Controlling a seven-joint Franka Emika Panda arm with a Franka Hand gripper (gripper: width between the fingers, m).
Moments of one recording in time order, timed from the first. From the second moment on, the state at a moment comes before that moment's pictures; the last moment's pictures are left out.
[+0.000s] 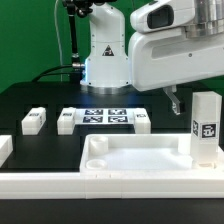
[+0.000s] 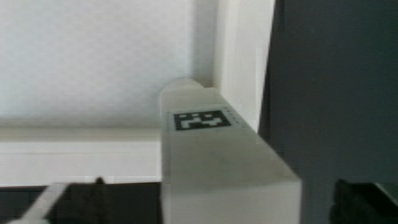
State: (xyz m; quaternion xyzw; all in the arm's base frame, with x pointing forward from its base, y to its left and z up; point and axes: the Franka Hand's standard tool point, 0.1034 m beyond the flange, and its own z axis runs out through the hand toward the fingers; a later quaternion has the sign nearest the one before) arm 0.649 0.103 0.118 -1.00 -0.01 0.01 0.09
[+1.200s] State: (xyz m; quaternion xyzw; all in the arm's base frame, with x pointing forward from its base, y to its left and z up) arm 0.645 0.099 0.114 -0.81 0.57 0.01 0.12
